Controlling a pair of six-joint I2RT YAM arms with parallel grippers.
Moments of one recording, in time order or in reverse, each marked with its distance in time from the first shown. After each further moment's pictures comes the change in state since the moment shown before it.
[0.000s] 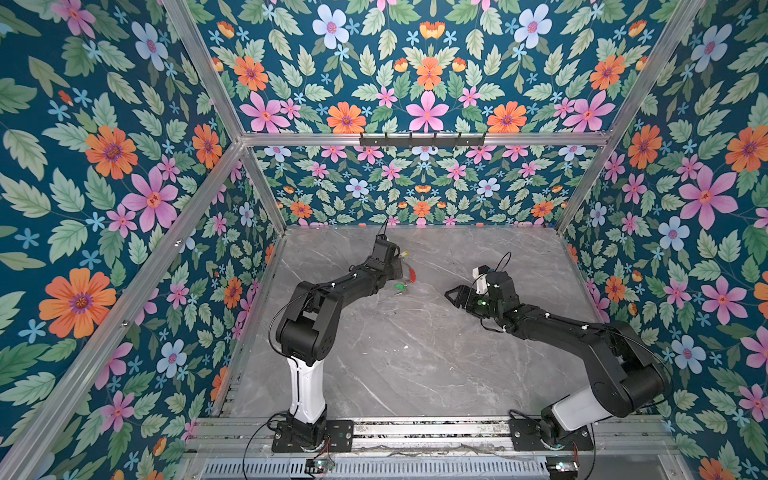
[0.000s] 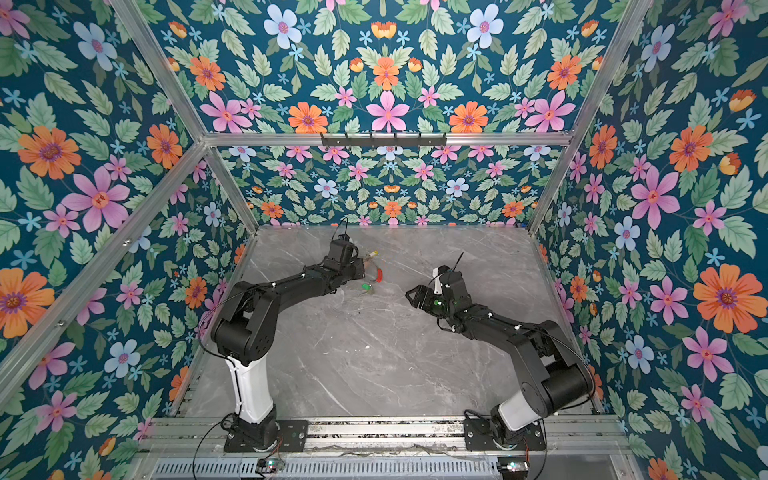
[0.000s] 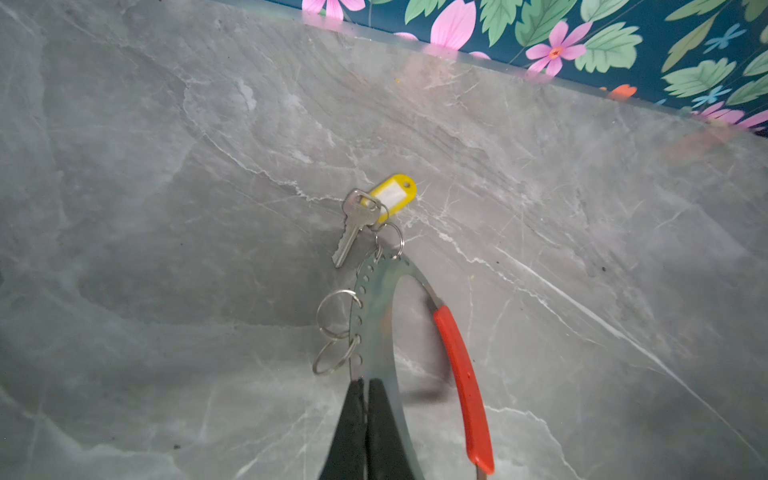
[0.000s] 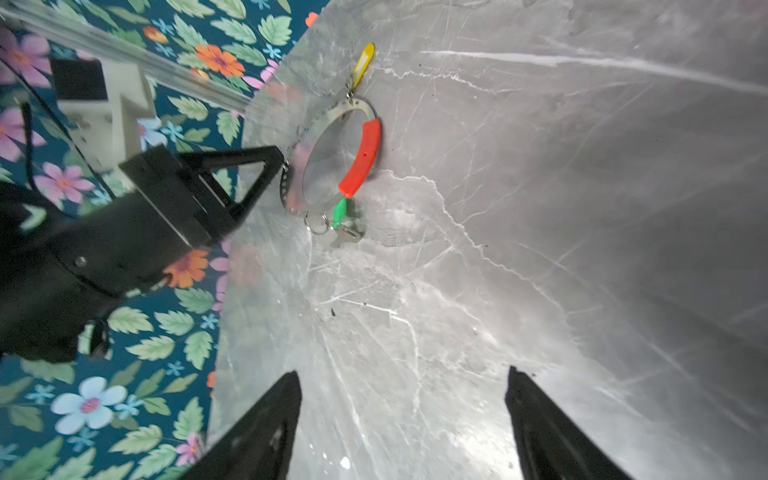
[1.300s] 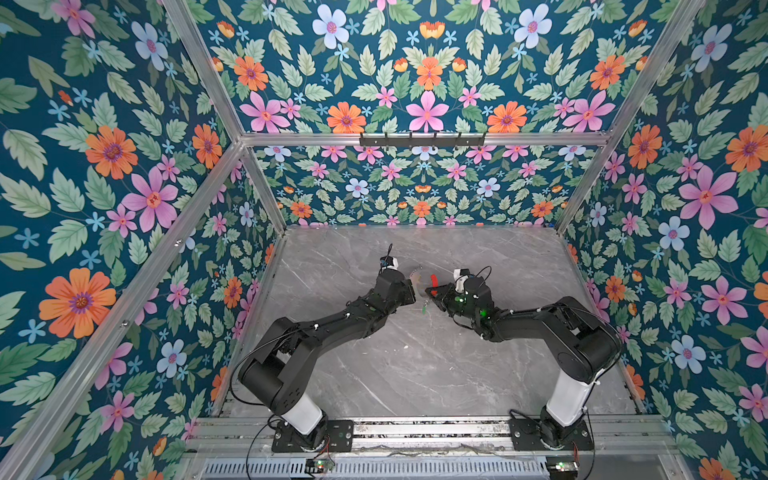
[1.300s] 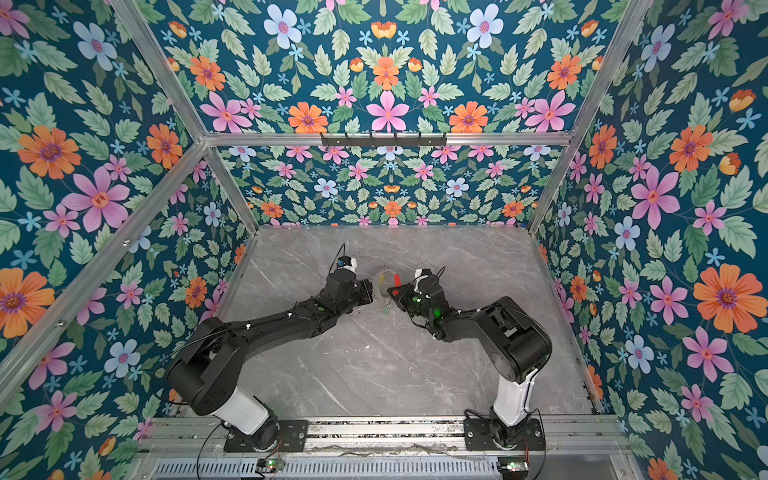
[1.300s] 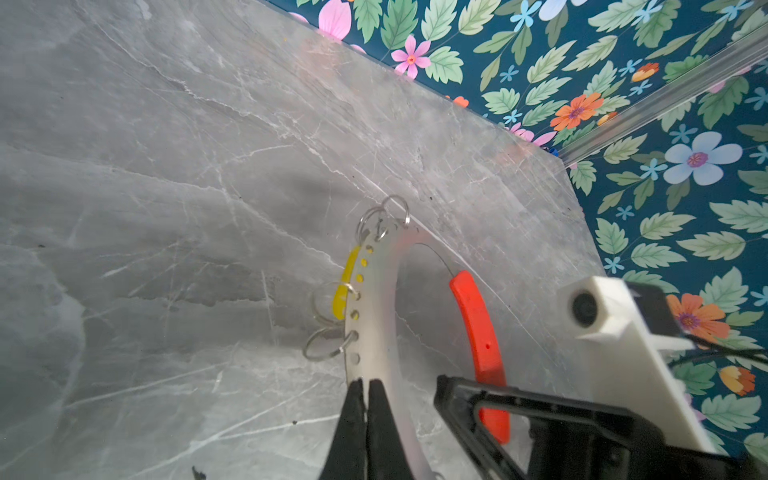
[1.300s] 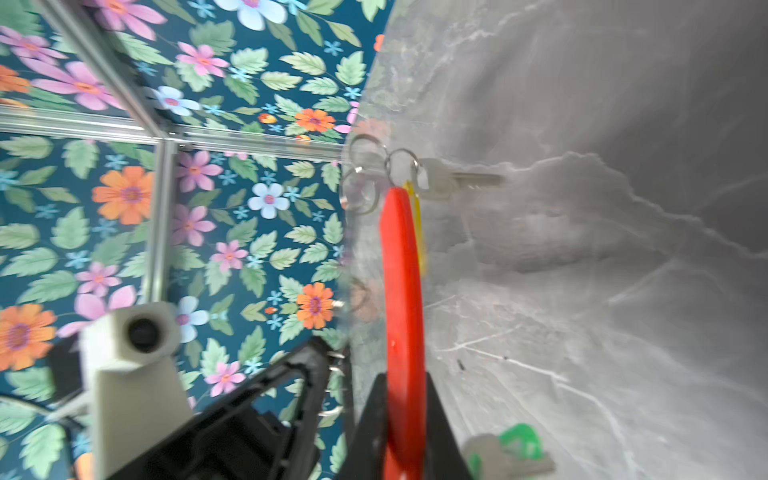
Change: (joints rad) left arm -0.205 -0.346 -0.402 0.226 -0.010 -0.233; right arm 0.141 0.243 0.047 0.485 0.034 0.427
